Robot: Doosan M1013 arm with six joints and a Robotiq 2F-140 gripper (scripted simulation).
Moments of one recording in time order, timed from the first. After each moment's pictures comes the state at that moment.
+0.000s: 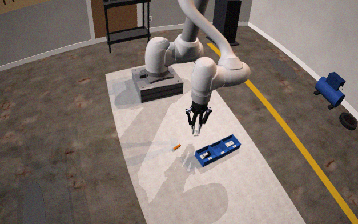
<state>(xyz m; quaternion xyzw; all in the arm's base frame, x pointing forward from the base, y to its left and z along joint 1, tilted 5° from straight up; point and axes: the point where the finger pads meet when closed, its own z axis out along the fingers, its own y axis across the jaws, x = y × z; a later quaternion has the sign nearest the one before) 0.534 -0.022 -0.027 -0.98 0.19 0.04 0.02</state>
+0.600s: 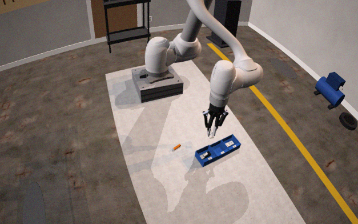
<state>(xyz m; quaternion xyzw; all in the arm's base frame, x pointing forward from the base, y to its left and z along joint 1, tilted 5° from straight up) 0.587 0.043 -0.027 -0.98 0.19 0.04 0.02</state>
